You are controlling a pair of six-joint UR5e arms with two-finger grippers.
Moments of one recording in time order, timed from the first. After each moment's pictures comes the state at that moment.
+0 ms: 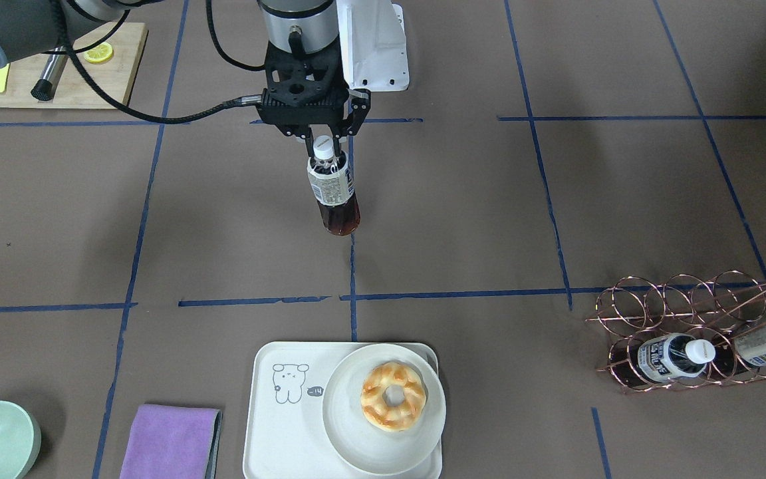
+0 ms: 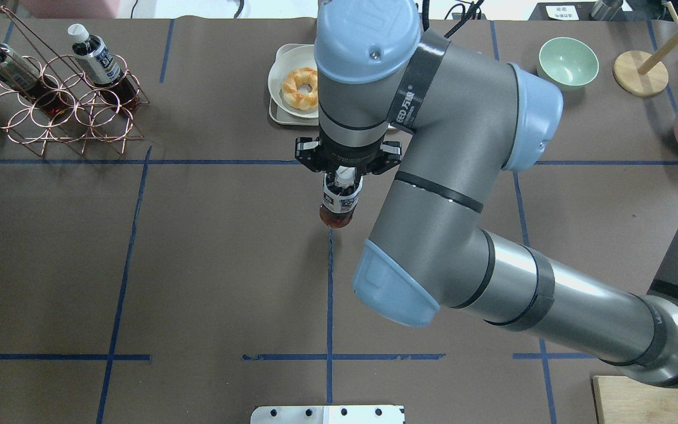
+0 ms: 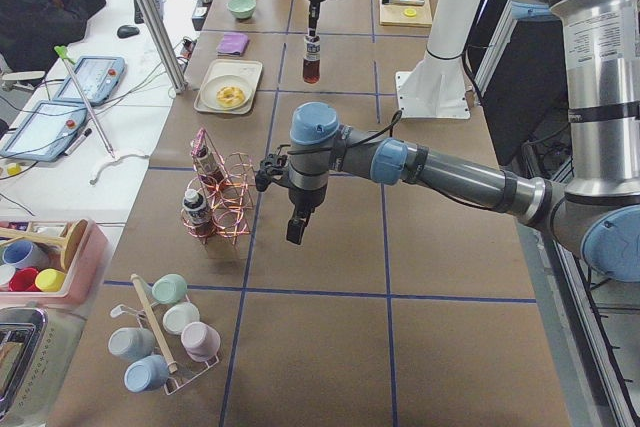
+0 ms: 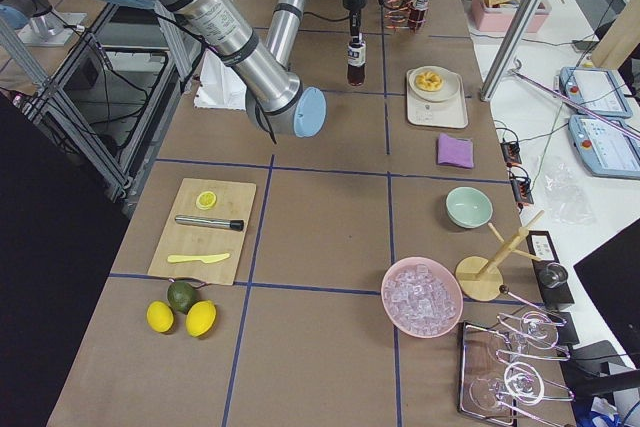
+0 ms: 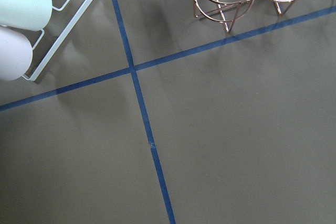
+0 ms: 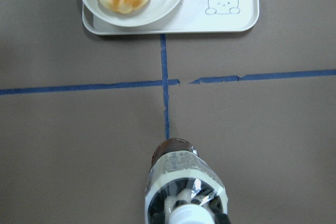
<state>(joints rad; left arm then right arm) -1.46 -1.38 -2.04 -1.55 -2.24 0.01 0.68 -0.64 1.83 -1.99 1.92 1.17</state>
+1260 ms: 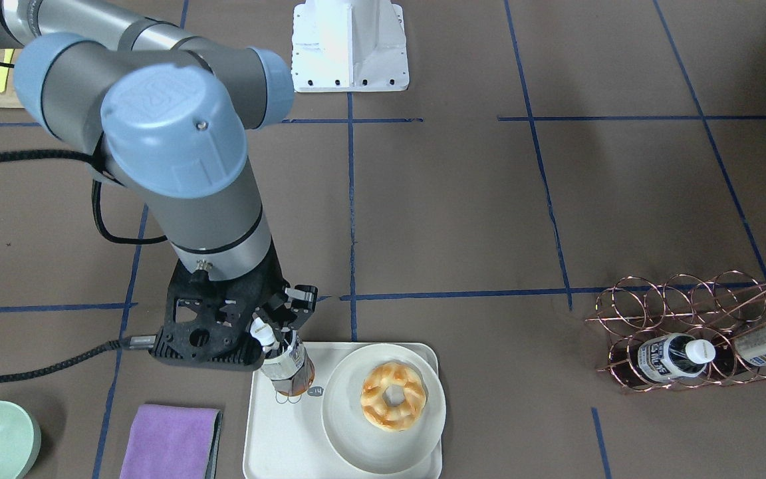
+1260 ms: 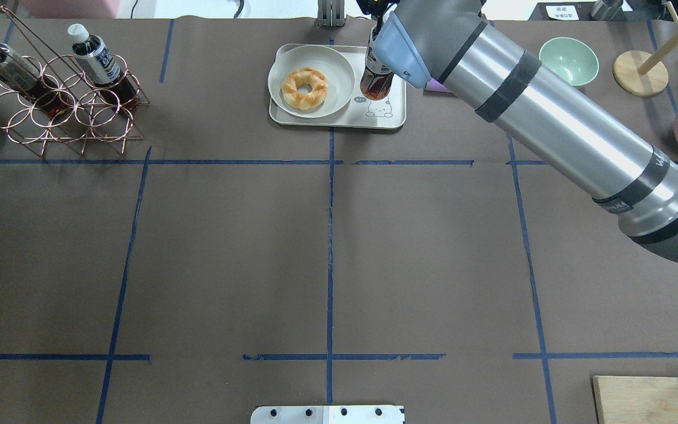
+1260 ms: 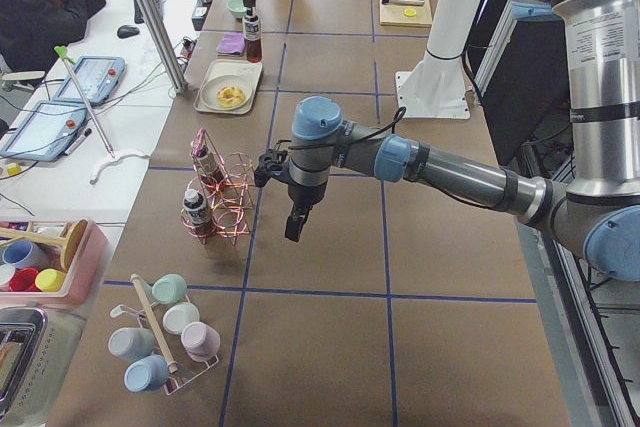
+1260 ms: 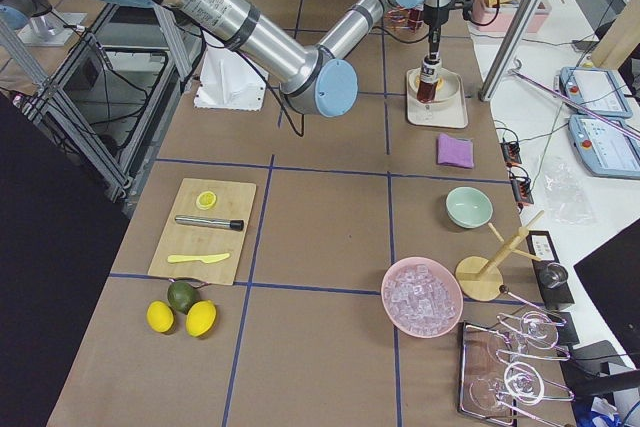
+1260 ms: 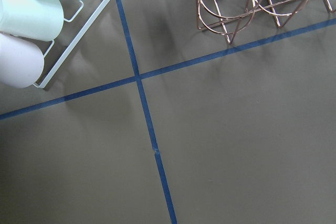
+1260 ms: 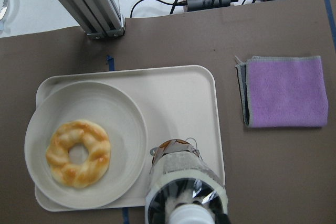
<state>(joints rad) -1.48 -1.38 -2.05 -1.55 -2.24 0.01 0.95 -0.47 1.19 -1.62 2.03 0.99</state>
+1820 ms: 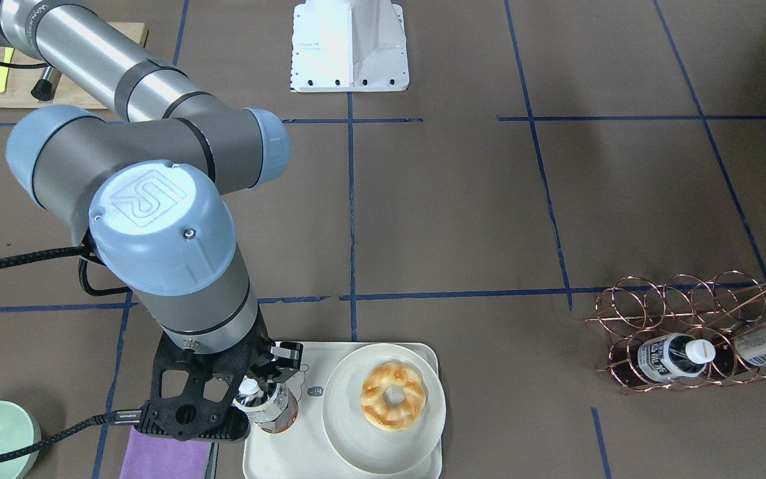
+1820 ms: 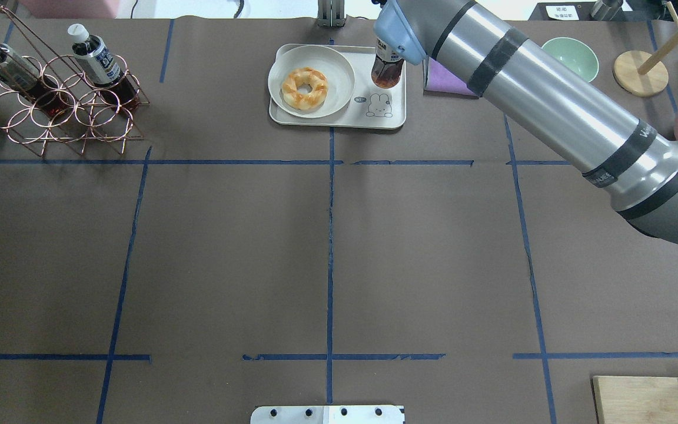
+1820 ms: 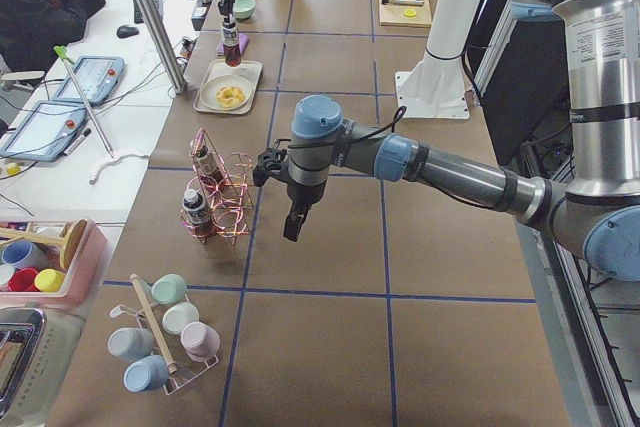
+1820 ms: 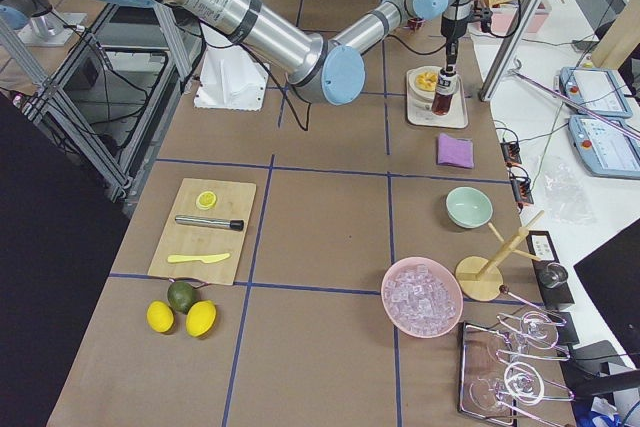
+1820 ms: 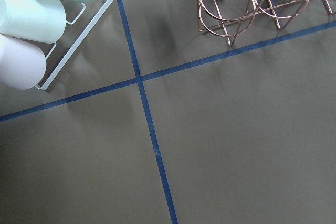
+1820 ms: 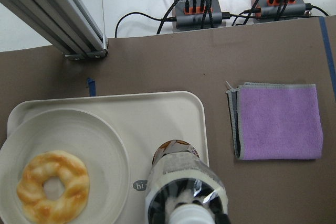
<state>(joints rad) -1.48 -1.38 -2.05 -1.55 -2.24 0.01 0.97 -0.41 1.01 -1.56 2.03 0.94</state>
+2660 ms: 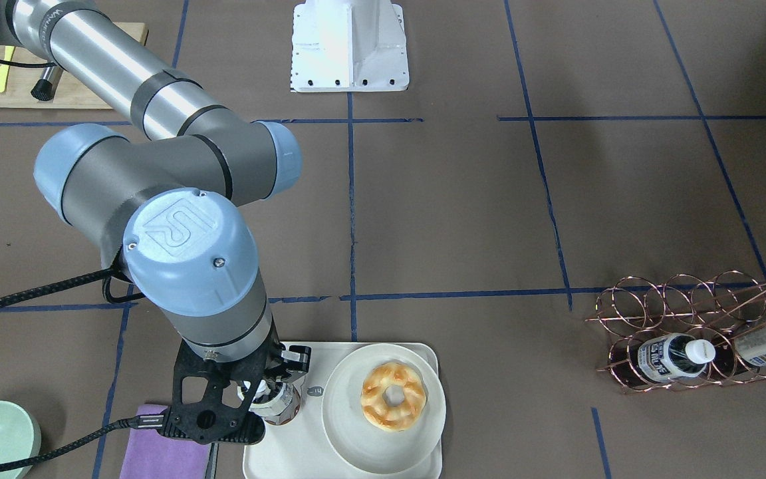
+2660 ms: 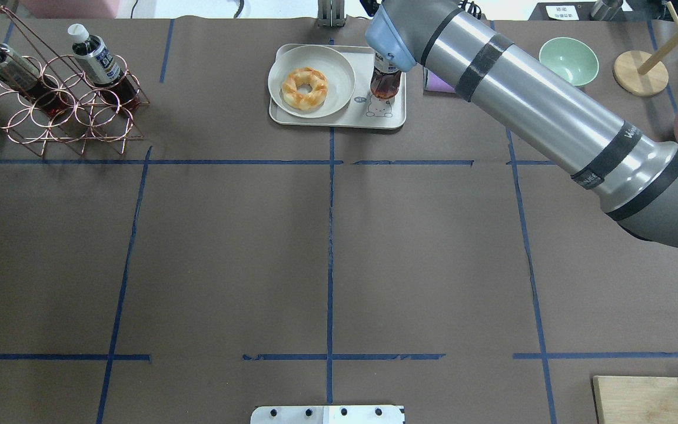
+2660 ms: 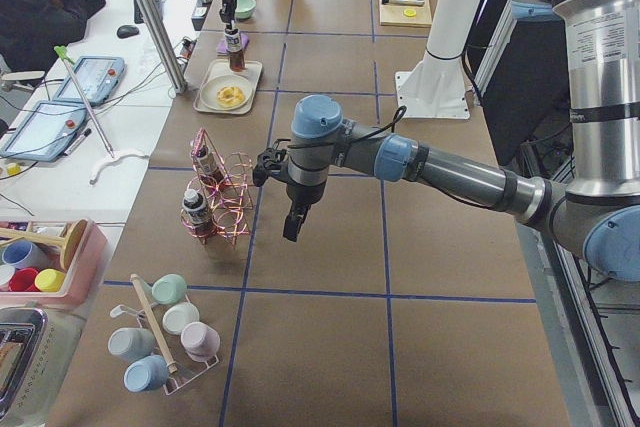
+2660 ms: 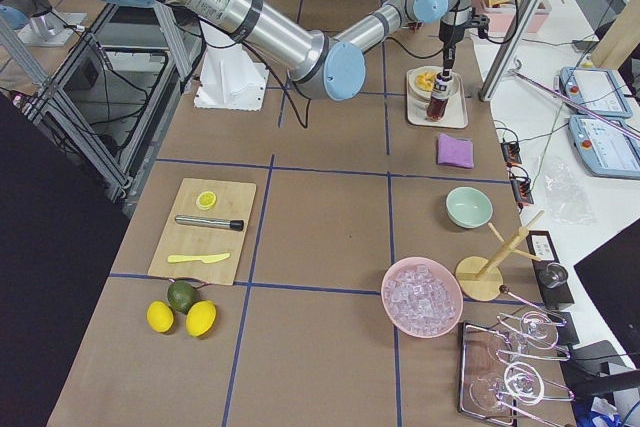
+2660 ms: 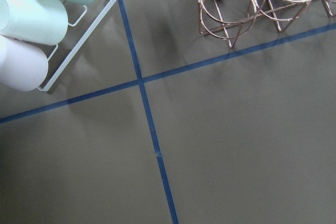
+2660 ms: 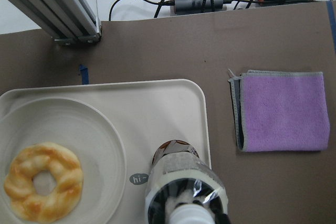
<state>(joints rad) -1.49 -1.38 -2.05 -1.55 -2.24 0.01 0.95 -0.40 0.96 -1.55 2.04 0.94</state>
